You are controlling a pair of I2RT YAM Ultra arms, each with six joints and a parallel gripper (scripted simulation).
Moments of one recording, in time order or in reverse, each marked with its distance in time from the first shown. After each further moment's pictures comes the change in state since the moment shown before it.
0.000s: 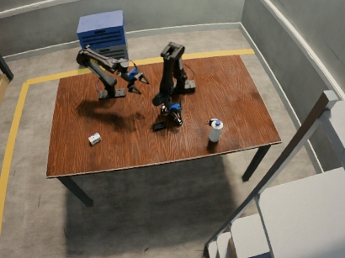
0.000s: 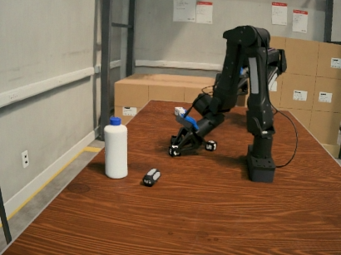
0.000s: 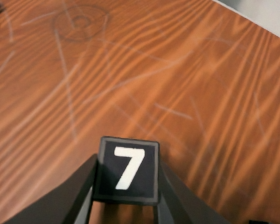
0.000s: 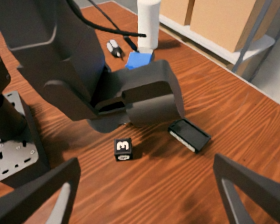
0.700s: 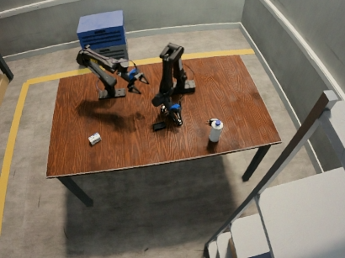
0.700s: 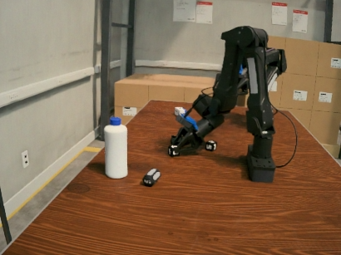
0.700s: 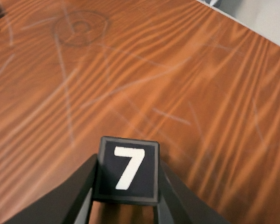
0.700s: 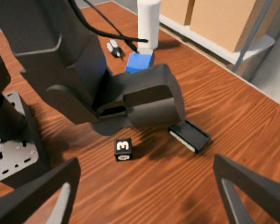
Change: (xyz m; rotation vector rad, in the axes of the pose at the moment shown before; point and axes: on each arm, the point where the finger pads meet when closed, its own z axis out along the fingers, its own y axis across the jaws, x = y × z) left arm -0.001 -0.001 0.002 -0.004 -0.032 -0.011; right arm 0.000 0.000 0.000 0.000 0.000 0.000
